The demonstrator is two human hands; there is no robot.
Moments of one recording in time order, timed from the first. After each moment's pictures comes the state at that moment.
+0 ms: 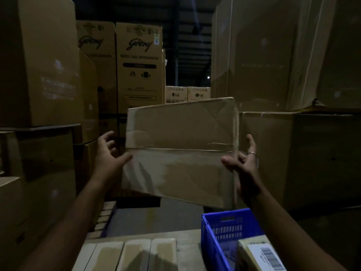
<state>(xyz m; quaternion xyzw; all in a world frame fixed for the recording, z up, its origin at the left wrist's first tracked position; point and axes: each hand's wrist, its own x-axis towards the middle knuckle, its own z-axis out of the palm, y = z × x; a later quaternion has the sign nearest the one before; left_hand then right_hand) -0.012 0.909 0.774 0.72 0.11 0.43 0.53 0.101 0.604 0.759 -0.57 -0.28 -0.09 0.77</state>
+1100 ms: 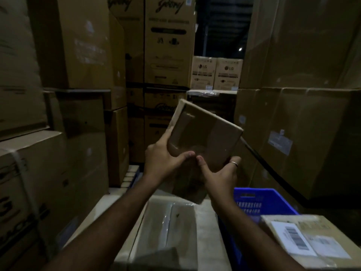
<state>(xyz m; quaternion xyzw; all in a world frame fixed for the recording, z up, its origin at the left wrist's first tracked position) -0.017 0.858 0.702 0.84 0.10 0.43 0.31 0.059 0.721 0.658 -0.66 -0.18 -0.12 0.72</state>
